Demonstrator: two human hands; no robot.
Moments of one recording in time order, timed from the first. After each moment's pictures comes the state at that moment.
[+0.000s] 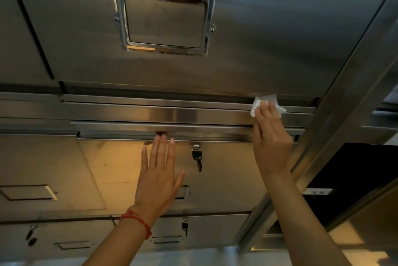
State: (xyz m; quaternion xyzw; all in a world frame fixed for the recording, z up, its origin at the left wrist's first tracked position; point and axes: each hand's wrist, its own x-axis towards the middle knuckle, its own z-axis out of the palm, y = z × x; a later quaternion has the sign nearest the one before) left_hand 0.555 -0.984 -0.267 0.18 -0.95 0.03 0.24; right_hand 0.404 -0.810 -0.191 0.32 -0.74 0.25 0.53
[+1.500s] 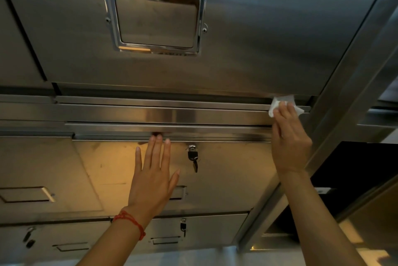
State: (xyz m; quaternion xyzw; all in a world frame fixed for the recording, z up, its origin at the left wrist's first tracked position) left_hand 0.556 -0.986 -0.265 0.18 -0.96 0.04 0.21; right_hand 0.383 -0.774 -0.189 0.30 -0.75 0.25 0.53
